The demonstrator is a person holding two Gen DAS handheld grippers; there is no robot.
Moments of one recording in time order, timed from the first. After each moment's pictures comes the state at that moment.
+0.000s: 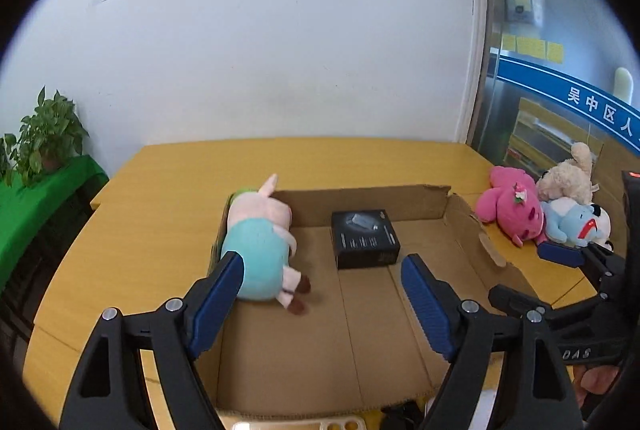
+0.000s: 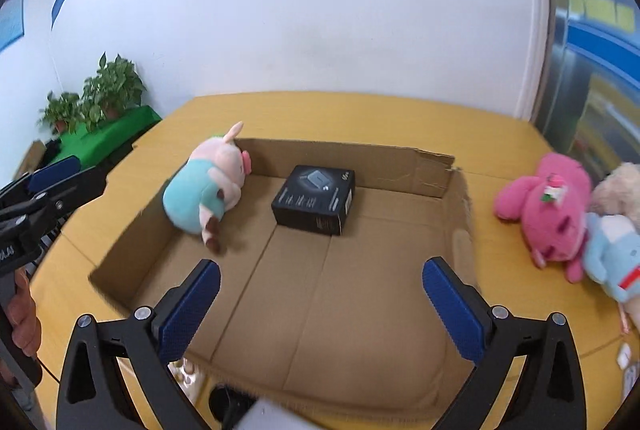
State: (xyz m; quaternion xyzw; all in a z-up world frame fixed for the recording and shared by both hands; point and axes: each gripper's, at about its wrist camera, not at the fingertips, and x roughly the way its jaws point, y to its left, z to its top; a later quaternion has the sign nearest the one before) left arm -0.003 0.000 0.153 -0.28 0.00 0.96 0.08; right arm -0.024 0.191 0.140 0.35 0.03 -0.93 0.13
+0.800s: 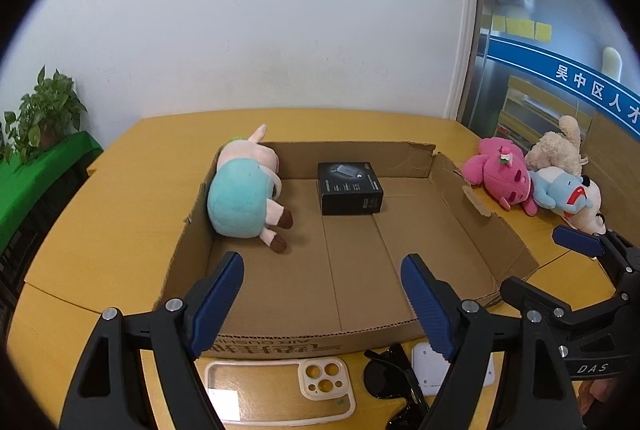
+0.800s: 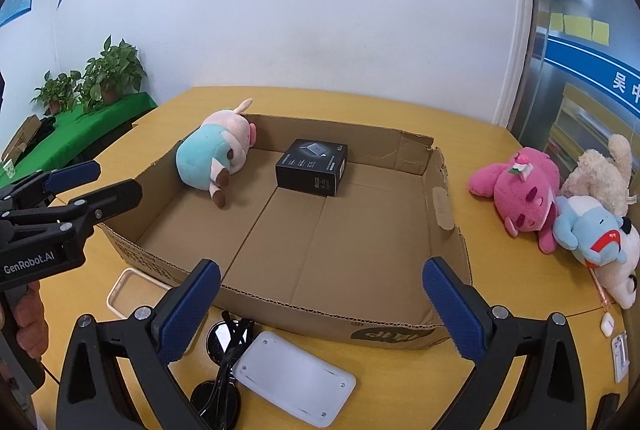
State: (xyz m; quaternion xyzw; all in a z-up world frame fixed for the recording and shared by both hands) left arm 0.049 0.011 0.113 -0.31 -0.01 0.95 0.09; right arm 0.056 0.190 0.124 0.33 0.06 -0.94 0.11
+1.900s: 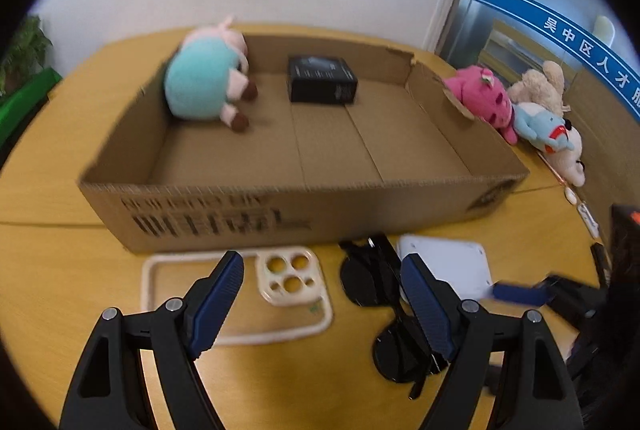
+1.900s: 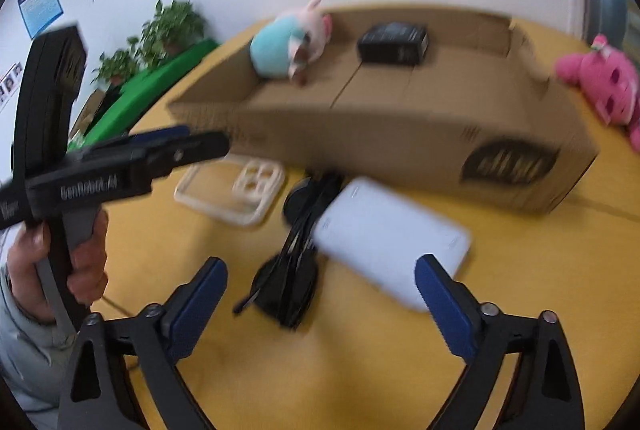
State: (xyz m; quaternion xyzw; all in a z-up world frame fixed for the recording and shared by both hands) left arm 0.068 0.011 0.026 -0.43 -0.04 0.89 0.16; right arm 0.111 0.195 0.021 0.47 -0.02 -0.84 0.26
